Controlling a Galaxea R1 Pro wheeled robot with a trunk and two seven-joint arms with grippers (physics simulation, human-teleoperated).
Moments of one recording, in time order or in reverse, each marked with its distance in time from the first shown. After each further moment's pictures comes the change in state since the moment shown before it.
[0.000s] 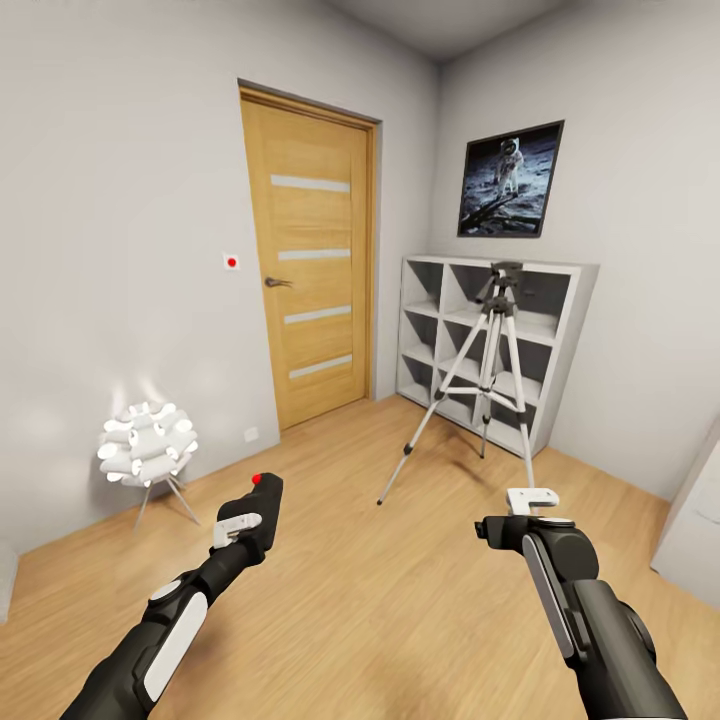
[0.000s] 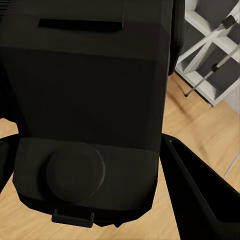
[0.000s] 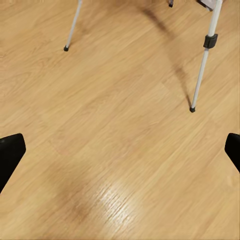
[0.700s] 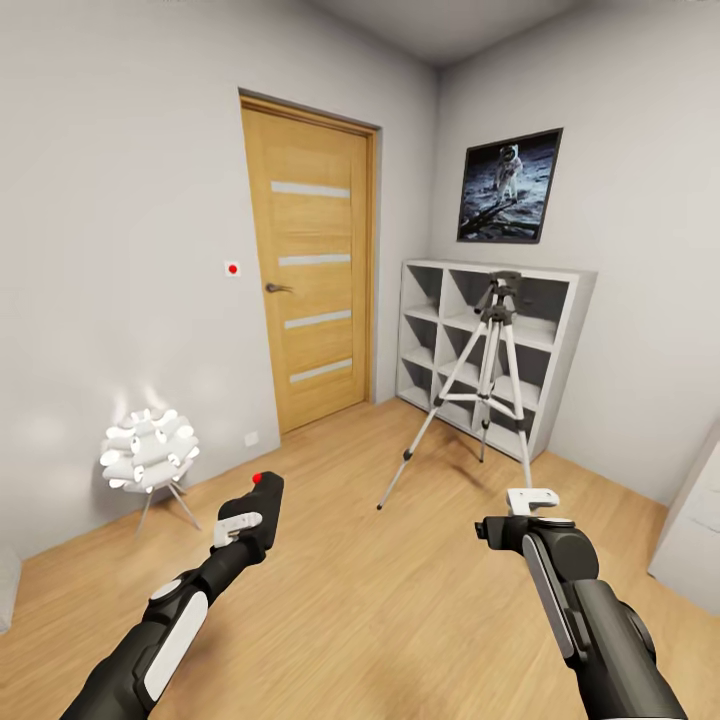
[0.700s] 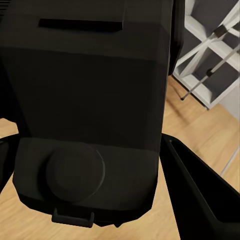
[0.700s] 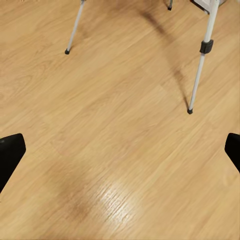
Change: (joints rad) left arm 0.000 -0.002 0.000 -0.005 0.002 0.001 -0.001; right arm 0.000 0.000 0.000 0.000 0.000 0.004 0.000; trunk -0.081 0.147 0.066
